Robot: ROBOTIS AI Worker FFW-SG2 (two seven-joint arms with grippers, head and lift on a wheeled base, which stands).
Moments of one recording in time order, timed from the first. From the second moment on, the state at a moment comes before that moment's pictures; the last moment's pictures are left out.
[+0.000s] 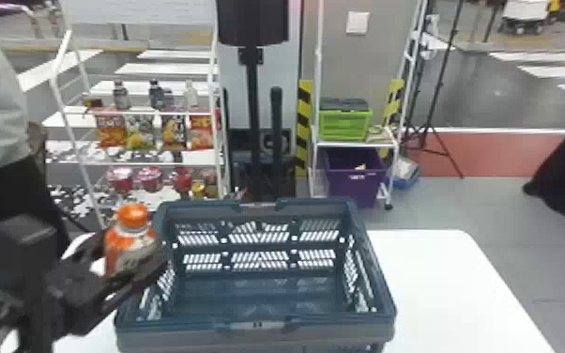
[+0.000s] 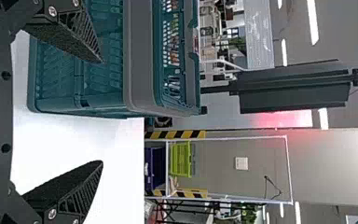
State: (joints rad) left arm 0.23 0.33 0.13 -2.27 0.11 0.65 -0.40; right arm 0.88 -0.07 0.06 -2.14 -0.04 -0.16 0.06
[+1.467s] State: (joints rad) left arm -0.54 0.09 -0.23 -1.04 -0.45 0.37 -1.04; right arm 0.87 0.00 0.10 -2.04 0.08 -0.16 0.00
